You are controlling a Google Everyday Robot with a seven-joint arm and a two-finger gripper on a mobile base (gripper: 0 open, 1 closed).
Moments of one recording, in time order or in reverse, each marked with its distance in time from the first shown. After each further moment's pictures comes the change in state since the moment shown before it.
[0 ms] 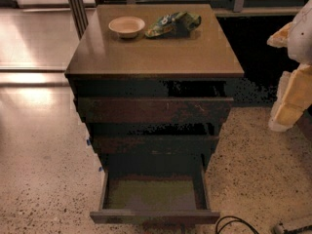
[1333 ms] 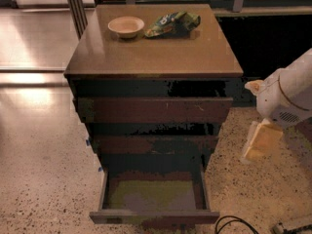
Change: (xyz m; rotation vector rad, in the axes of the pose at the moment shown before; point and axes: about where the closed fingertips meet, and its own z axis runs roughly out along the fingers) arm 0.019 0.020 0.121 0.010 -0.081 0.003
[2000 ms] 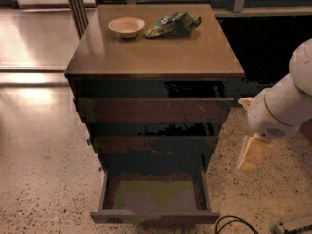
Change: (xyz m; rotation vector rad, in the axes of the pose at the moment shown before) arm 0.013 0.013 0.045 -0.046 0.026 0.001
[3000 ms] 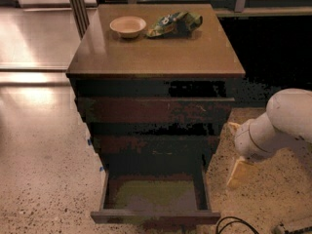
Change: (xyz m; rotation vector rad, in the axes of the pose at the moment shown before) arm 0.026 0.011 0.105 -0.040 -0.059 -0.027
